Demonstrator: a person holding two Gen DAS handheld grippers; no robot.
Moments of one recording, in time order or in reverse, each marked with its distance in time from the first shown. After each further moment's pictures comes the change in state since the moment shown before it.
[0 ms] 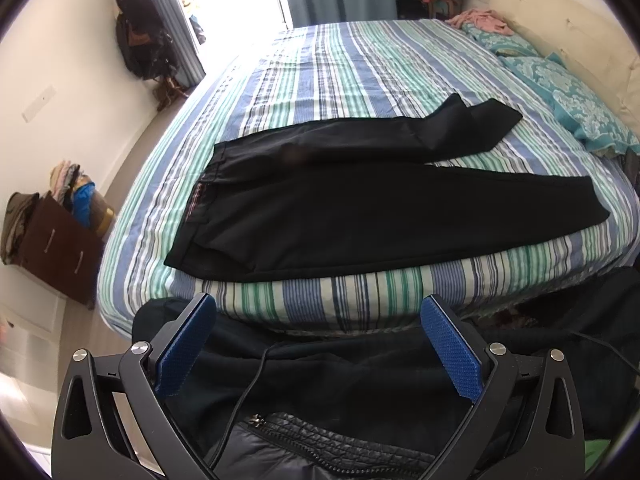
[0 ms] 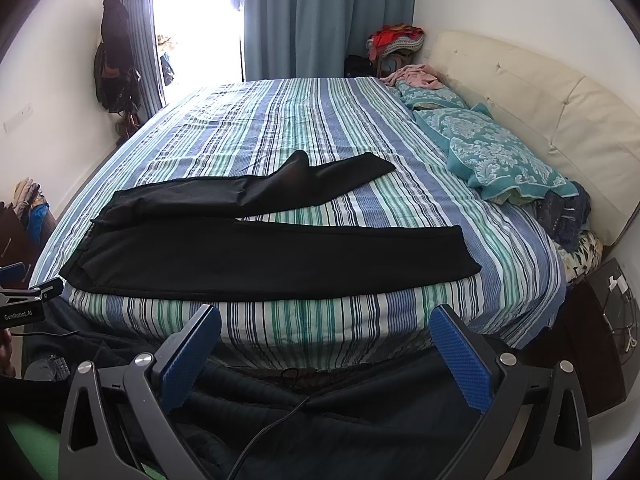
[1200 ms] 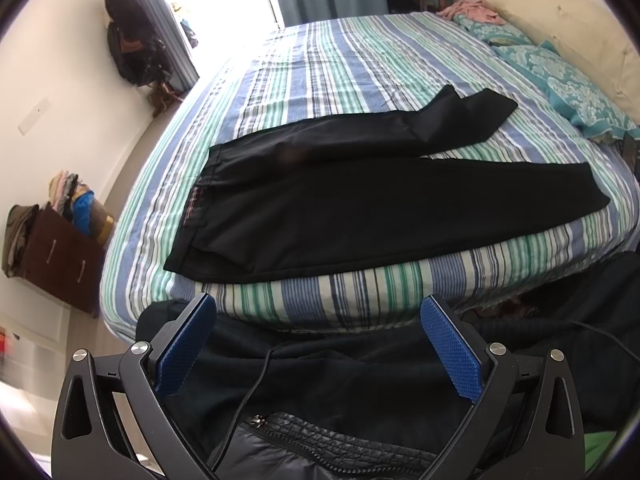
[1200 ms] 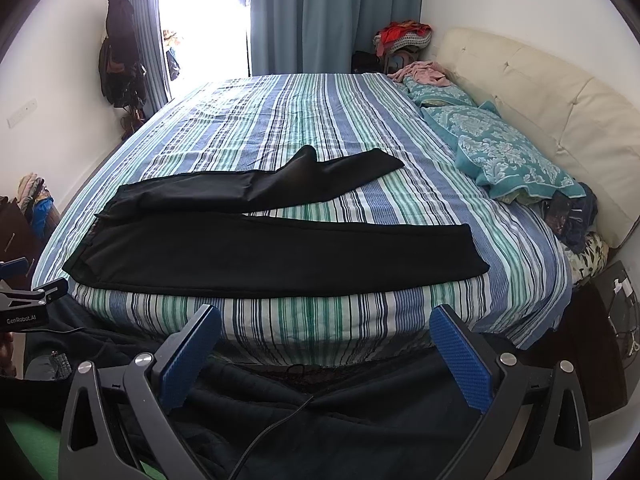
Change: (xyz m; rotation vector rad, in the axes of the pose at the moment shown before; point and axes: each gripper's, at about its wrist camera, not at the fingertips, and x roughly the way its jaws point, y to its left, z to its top) left arm 0.001 -0.007 -0.001 0.041 0.009 0.005; right arm 0.007 0.008 0.001 -0.013 0.016 0.016
